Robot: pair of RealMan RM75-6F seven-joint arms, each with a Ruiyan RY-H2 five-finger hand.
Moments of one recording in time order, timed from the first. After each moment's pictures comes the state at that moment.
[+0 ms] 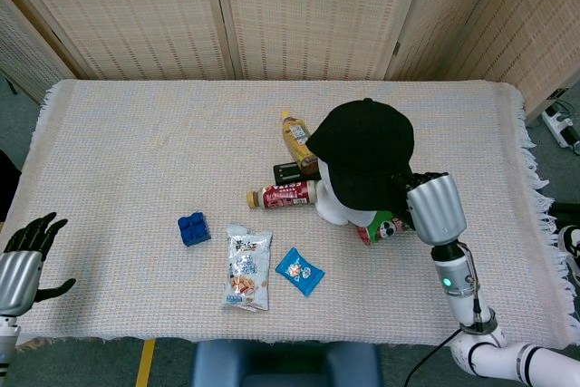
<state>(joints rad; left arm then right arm) -0.14 -1.09 -0.05 -1.62 1.46 1.42 0.07 0.46 -1.46 0.29 -1.49 -1.66 1.53 -0.27</state>
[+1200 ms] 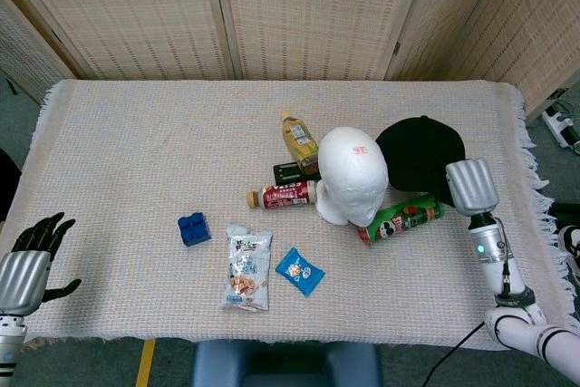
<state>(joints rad) -0.14 -1.08 -0.05 -1.67 1.46 1.42 0.15 0.50 -1.46 0.23 -1.08 -1.41 1.20 -0.01</state>
